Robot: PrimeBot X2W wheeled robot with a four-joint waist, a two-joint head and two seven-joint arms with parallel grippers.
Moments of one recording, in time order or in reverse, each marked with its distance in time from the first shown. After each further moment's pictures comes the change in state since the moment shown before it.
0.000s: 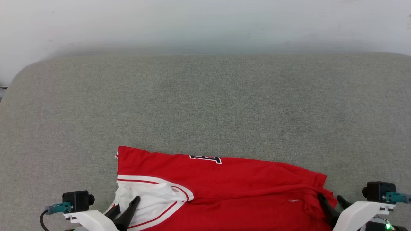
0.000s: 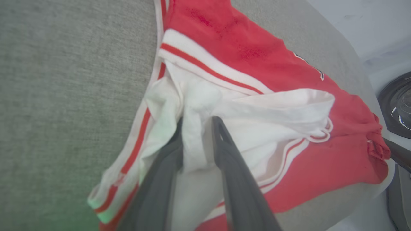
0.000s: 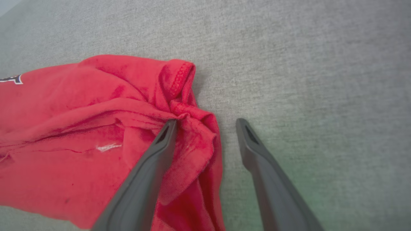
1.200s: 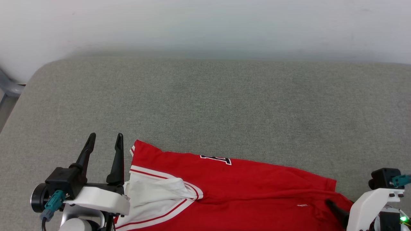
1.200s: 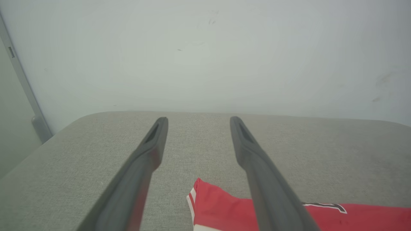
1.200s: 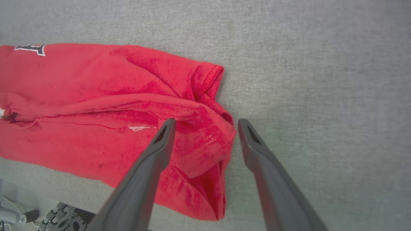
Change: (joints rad) left arm 0.021 -0.174 0.307 -0.309 0.656 0.184 -0.262; right arm 0.032 -0.059 -0.040 -0.253 0.022 0.000 0.397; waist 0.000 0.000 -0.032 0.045
